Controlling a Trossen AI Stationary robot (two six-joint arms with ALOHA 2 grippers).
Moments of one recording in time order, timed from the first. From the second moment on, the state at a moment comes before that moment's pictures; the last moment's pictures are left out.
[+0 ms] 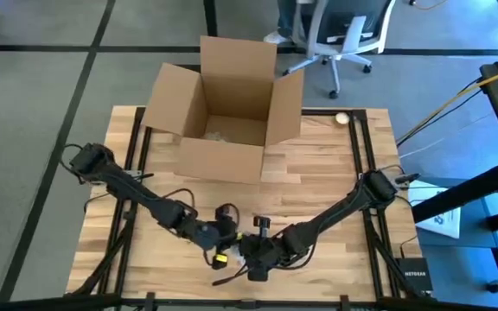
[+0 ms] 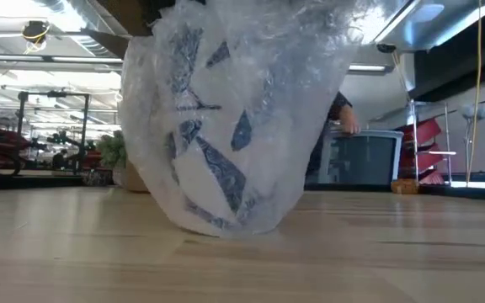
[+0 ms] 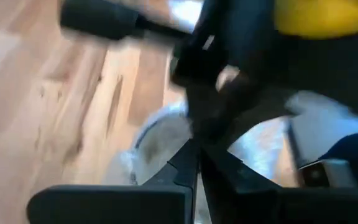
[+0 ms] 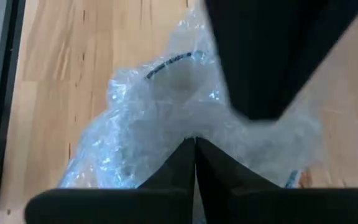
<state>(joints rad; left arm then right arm) -0.51 1.69 1.09 -0.05 -0.34 -0.45 0.55 2.08 1.65 -0.63 0.35 0.51</state>
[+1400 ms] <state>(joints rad) -0.50 1.79 1.09 -0.04 -0.25 -0.52 0.63 2.04 1.51 -0.53 0.41 0.60</state>
